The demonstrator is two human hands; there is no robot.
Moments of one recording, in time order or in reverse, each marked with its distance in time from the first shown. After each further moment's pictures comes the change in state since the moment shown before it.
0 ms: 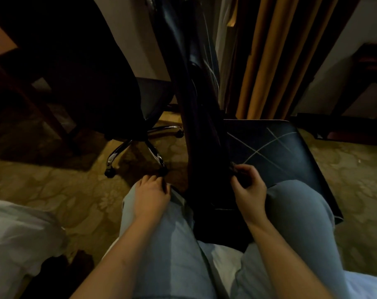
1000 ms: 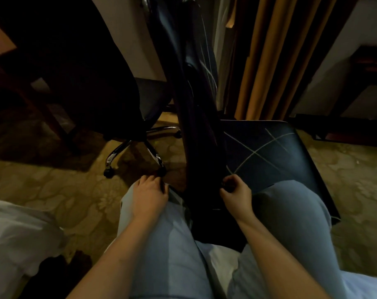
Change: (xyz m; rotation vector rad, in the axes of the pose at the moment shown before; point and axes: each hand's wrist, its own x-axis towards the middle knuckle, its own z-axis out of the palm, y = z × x) left_hand -0.001 0.005 -0.002 0.048 -0.004 -0.017; right_hand 0.001 0.032 0.011 -0.238 -0.183 0.233
